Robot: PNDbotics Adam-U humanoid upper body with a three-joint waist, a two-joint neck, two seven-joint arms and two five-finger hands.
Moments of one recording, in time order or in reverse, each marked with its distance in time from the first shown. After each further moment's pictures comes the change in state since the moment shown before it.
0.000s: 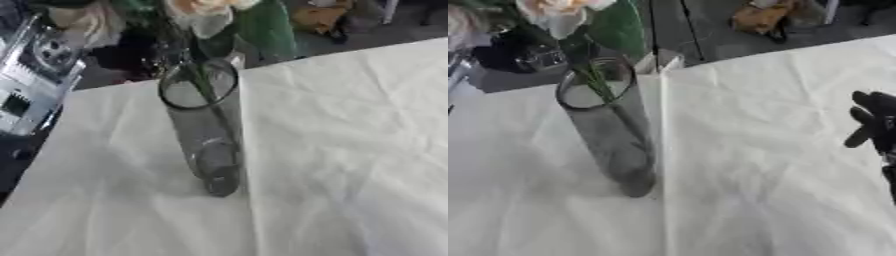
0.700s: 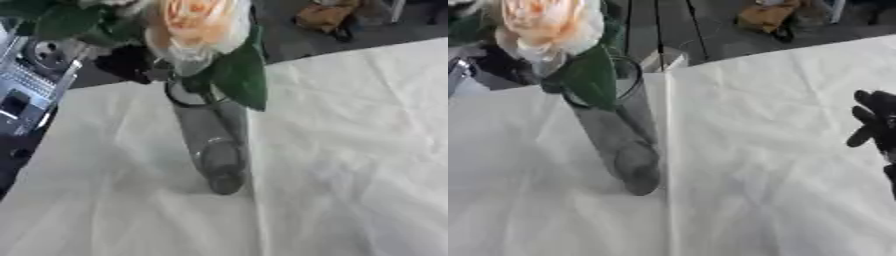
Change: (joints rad) left arm 0.012 0.017 0.001 0.002 -0.020 -0.015 -0.047; right arm 0.003 0.000 0.000 0.000 0.000 0.000 0.000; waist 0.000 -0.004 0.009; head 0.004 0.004
